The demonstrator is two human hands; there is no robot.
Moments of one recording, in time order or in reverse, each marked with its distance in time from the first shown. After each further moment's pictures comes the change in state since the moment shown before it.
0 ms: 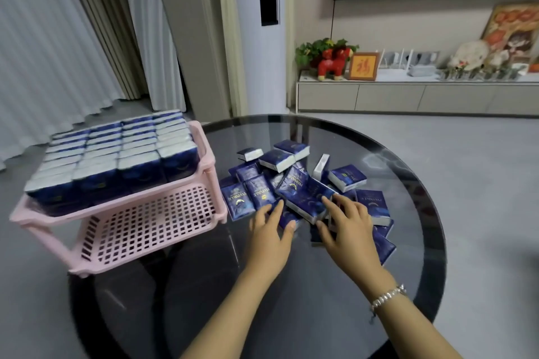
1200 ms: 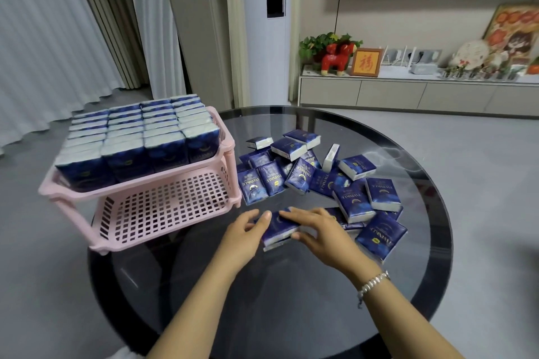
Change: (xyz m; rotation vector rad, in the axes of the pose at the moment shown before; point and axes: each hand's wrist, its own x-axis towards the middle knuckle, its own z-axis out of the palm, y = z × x) left_hand -0.034 -0.034 -0.070 -0.340 -0.120 -0.331; right_hand -0.014 -0.047 0.014 0.304 -0.412 -0.235
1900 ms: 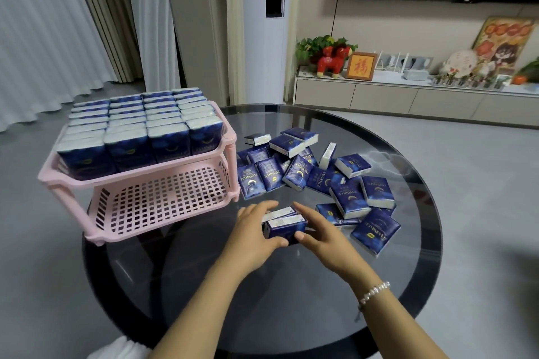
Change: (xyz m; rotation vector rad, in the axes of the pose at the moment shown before) left_hand -0.011 0.006 0.009 0.298 -0.019 0.349; right_hand -0.022 -0.008 0.005 0.537 0.010 0.234
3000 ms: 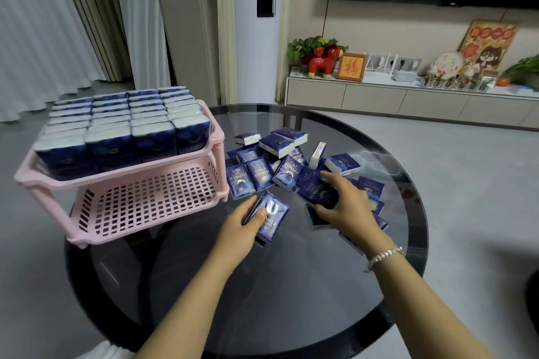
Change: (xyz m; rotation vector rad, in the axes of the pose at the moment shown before) left_hand 0.003 0.005 0.004 -0.497 0.055 -0.182; right_hand 0.021 -0.015 -0.060 -0.623 0.356 -0.018
